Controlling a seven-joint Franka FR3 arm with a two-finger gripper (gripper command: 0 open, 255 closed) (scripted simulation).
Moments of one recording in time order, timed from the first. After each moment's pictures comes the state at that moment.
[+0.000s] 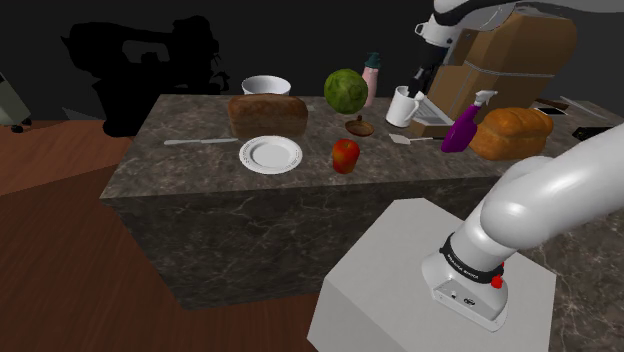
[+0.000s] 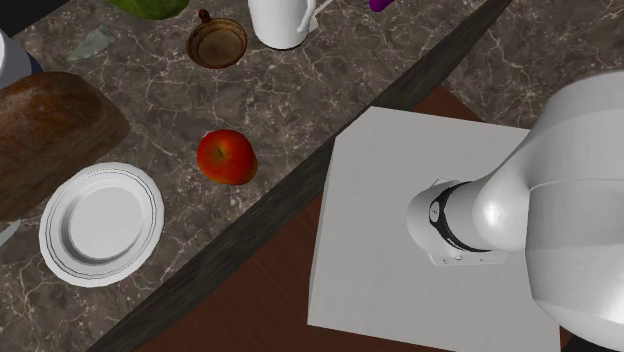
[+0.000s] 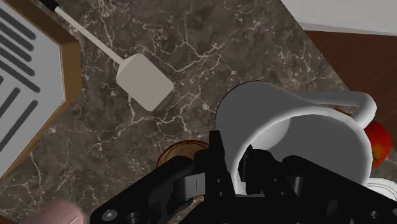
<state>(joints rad) -0.10 -0.42 -0.49 -2.32 -0.11 1.94 -0.62</state>
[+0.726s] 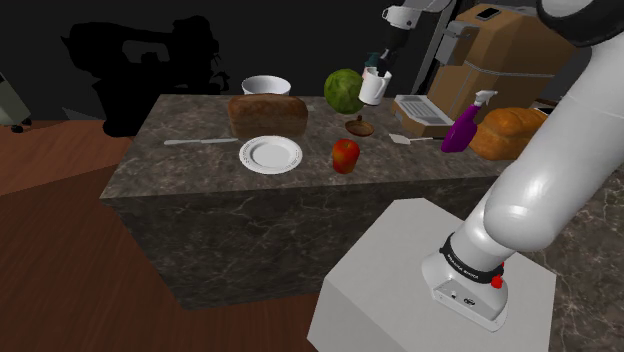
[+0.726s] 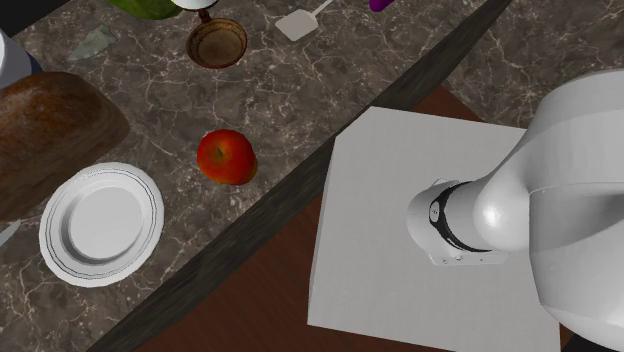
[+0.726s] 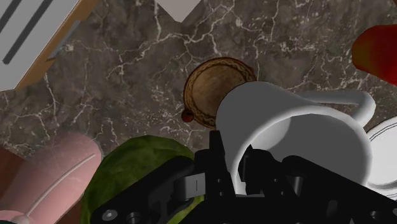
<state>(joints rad) -0.03 0.04 -0.54 -1.87 0.12 1.89 -0.70</state>
